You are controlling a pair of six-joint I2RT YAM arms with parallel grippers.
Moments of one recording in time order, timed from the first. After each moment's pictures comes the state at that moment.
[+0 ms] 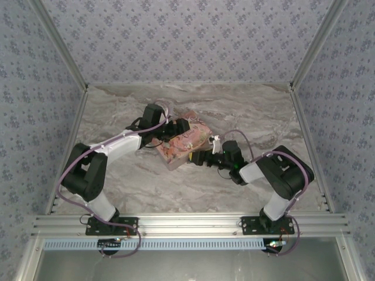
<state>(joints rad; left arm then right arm) -0.51 1.66 1.04 -0.05 0.47 -0.84 0.58 1.70 0.43 0.93 -0.47 0.64</state>
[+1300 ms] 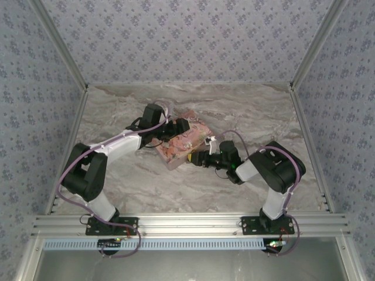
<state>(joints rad) -0.51 1.66 1.04 -0.05 0.46 -0.84 0.59 1.79 0.45 0.99 -0.52 0.67</state>
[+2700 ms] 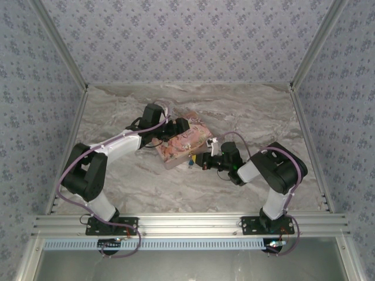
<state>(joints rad) -0.51 1.66 1.04 -0.05 0.45 -0.84 0.58 1.77 0.42 0.96 -0.52 0.66</state>
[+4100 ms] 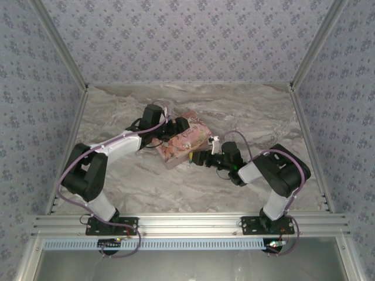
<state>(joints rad) -0.51 1.66 1.03 -0.01 0.43 -0.88 0.59 1.74 0.42 0.98 -0.47 0.68</state>
